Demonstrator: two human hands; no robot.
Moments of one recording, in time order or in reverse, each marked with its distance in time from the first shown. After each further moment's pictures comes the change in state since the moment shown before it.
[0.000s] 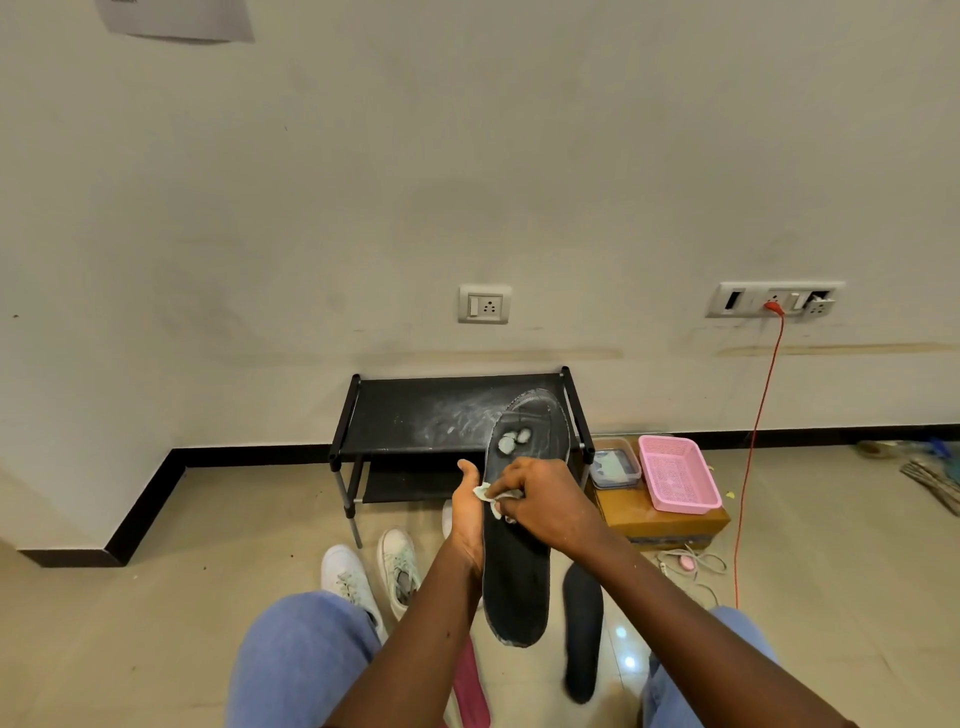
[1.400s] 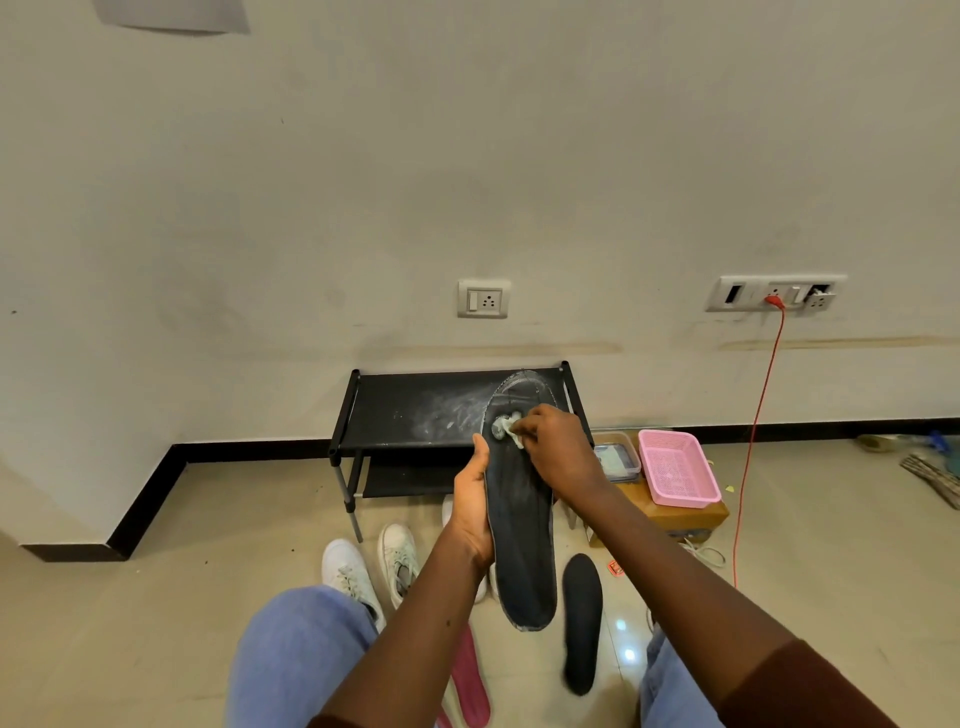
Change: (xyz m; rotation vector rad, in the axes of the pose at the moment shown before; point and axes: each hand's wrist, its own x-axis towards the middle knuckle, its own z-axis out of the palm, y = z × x) left_hand 0.000 -0.002 0.007 0.057 -0.055 0.083; right_hand 0.039 0.026 -0.012 -0.146 0.210 0.042
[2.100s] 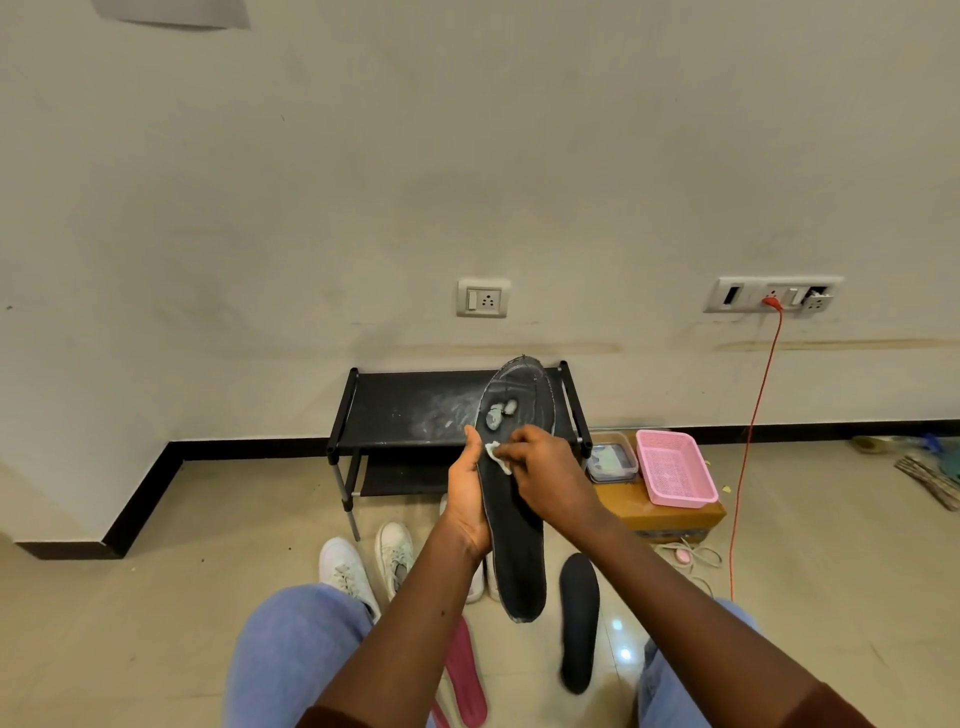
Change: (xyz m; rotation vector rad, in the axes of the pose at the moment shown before) left_hand -0.004 0.008 0.004 -0.044 -0.037 -0.041; right_hand -0.026 -0.012 0.009 0.033 -0.035 -0.098
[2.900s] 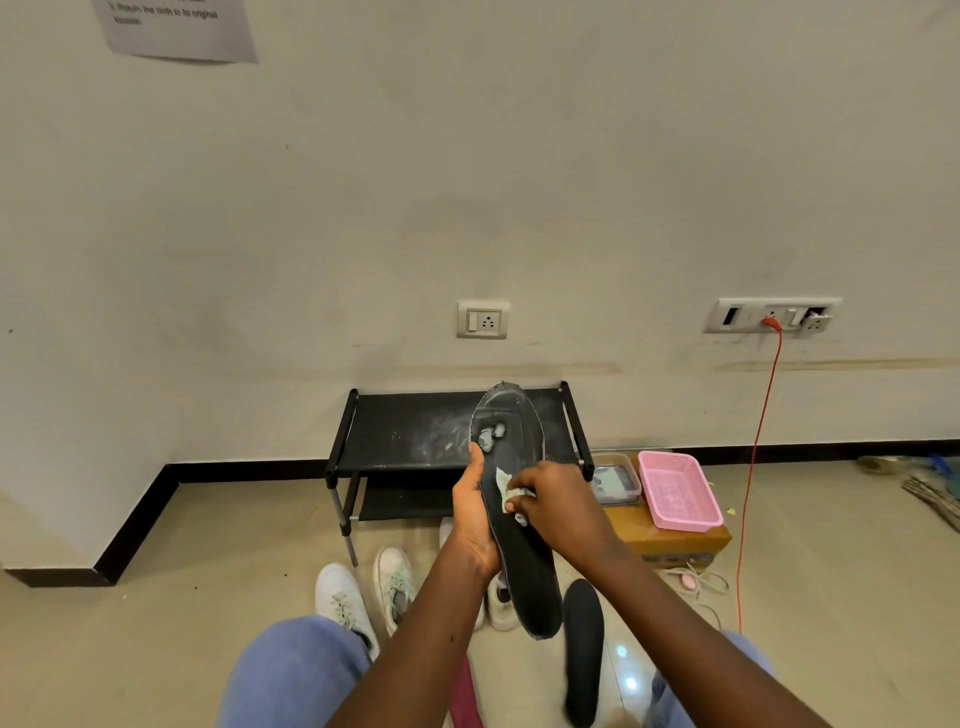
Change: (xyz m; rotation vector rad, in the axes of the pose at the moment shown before) left_hand 0.013 0.001 0.006 -0.026 0.027 0.097; right_hand -0.001 0.002 -0.008 0.036 -0.070 0.146
